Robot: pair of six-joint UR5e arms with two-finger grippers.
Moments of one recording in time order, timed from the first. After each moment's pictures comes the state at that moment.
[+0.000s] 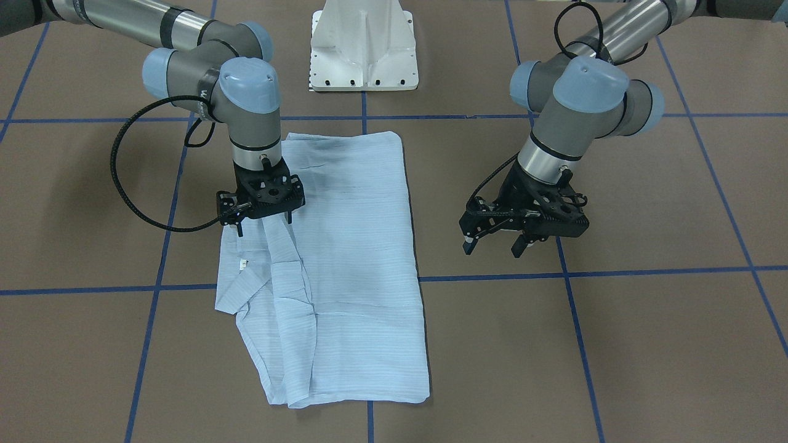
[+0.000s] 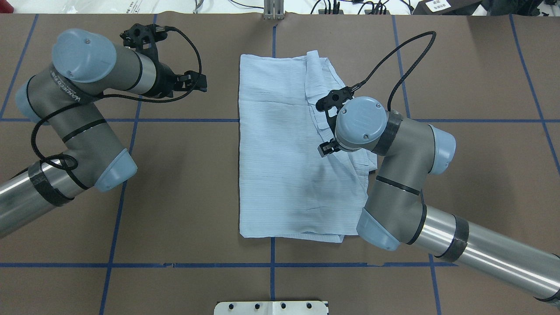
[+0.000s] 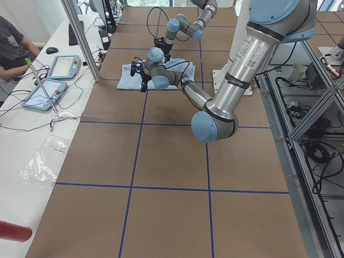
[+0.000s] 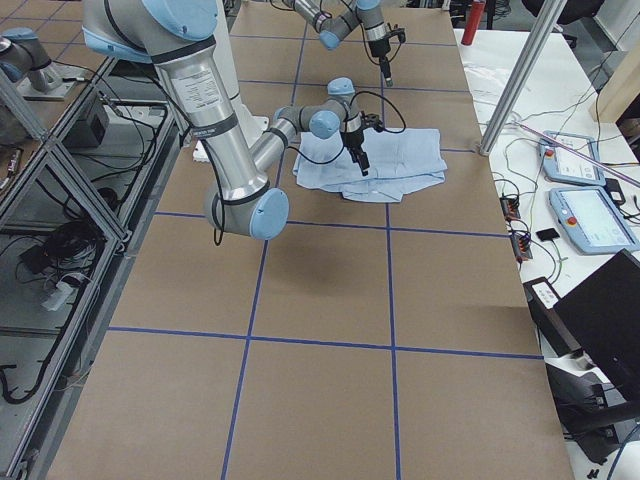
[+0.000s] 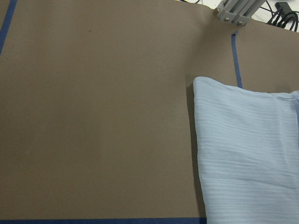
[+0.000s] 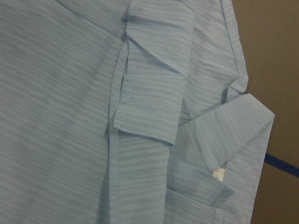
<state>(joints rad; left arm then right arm) -0.79 -2.10 -1.60 -2.11 -1.87 -1.21 0.56 -1.01 1.66 -1.54 1.63 0.74</state>
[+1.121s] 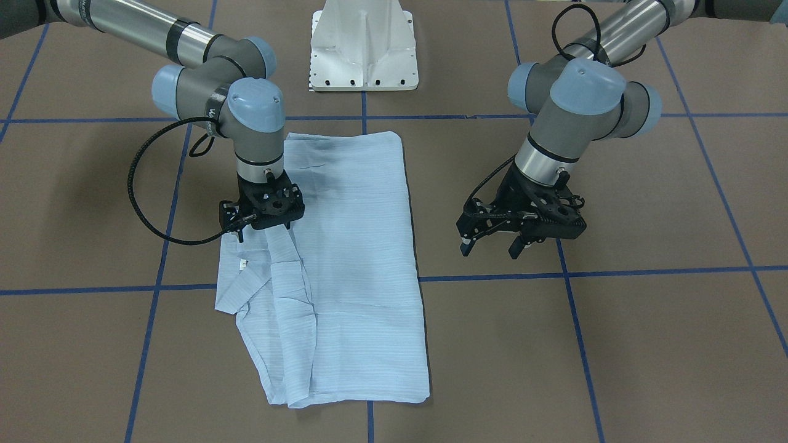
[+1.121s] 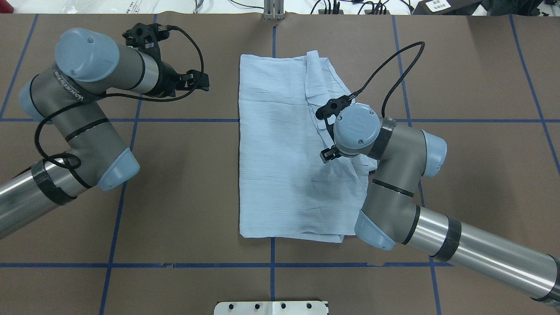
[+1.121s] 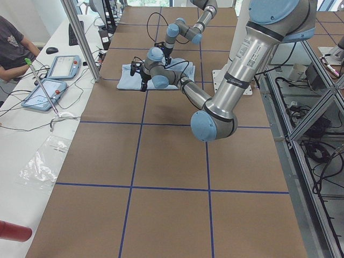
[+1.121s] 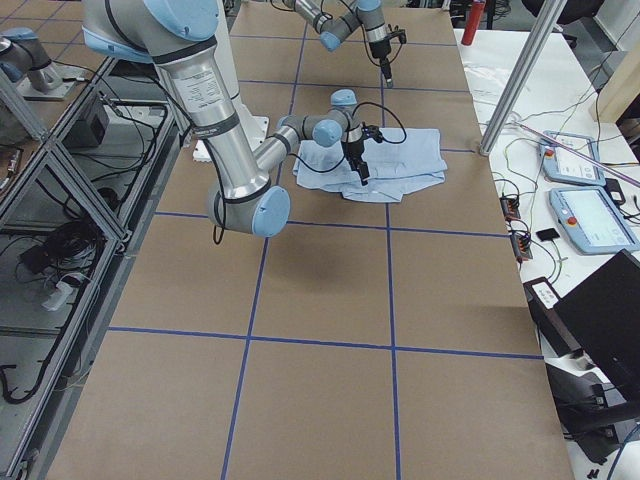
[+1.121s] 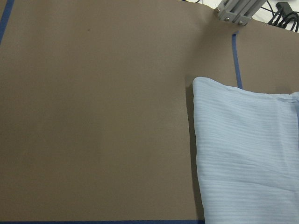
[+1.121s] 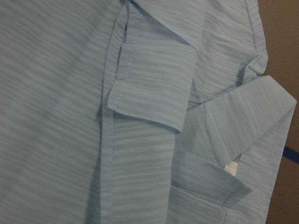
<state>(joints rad) -0.79 -2.11 -1.59 -2.11 -1.87 -1.22 0.55 -1.02 1.60 -1.52 1.64 0.71</state>
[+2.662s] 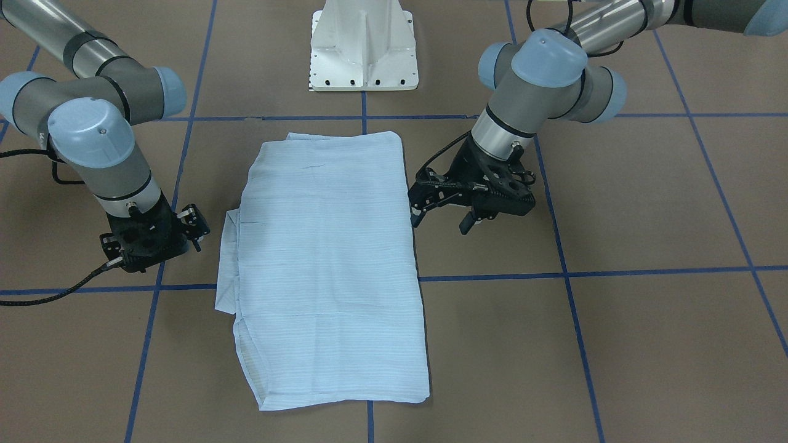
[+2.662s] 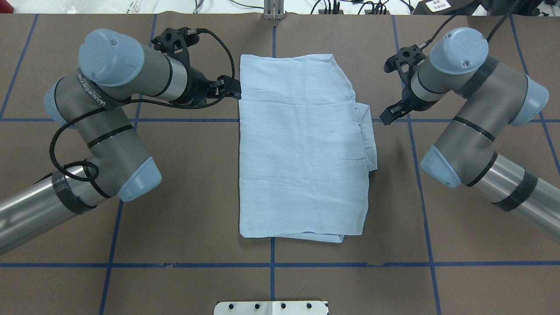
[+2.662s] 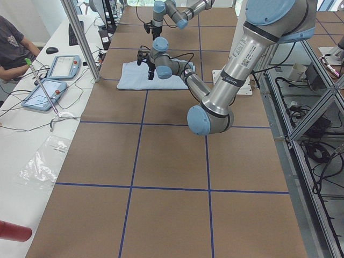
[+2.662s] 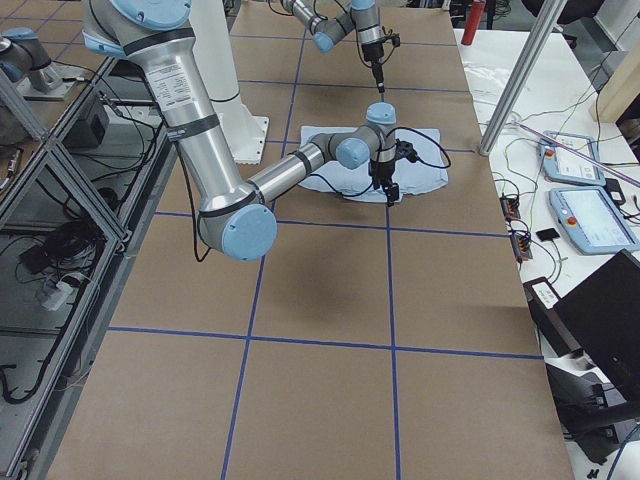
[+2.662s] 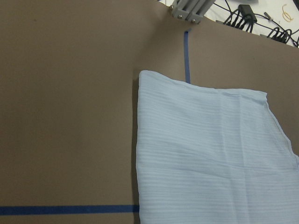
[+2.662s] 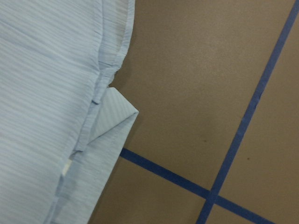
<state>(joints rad) -0.71 -2.17 -1.66 -2.10 -1.93 -1.34 0.84 -1.16 1.68 -1.45 1.96 0.47</state>
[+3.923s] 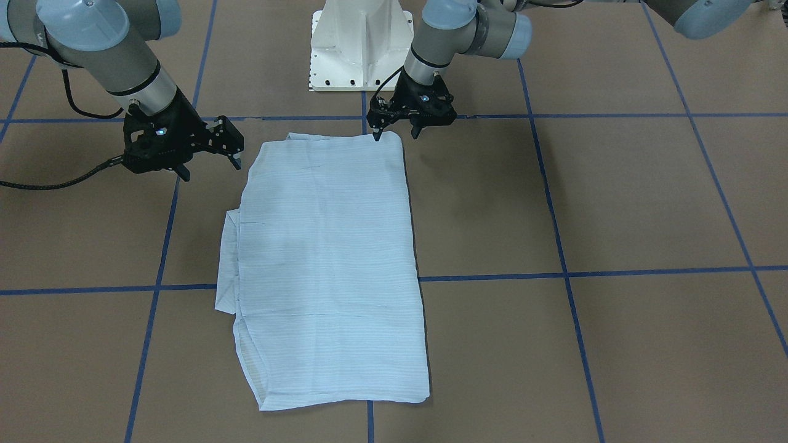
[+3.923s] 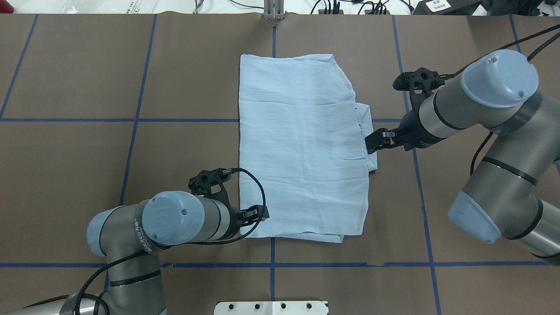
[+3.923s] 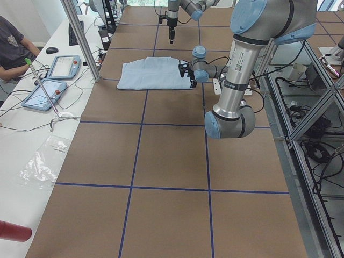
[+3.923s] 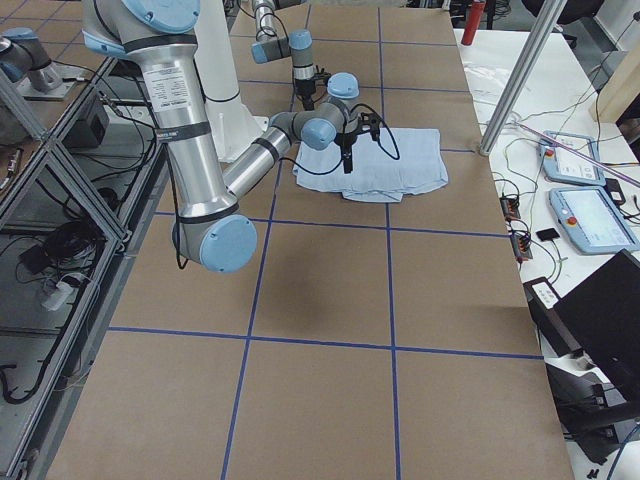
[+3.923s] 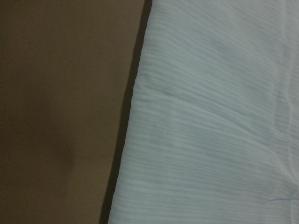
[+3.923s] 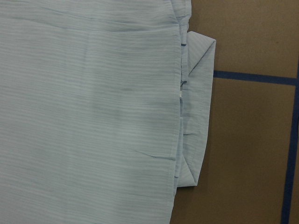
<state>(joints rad) -0.28 -2.06 -1.81 -1.91 -1.68 -1.68 0.74 -1.29 1.99 -1.44 2.07 0.96</state>
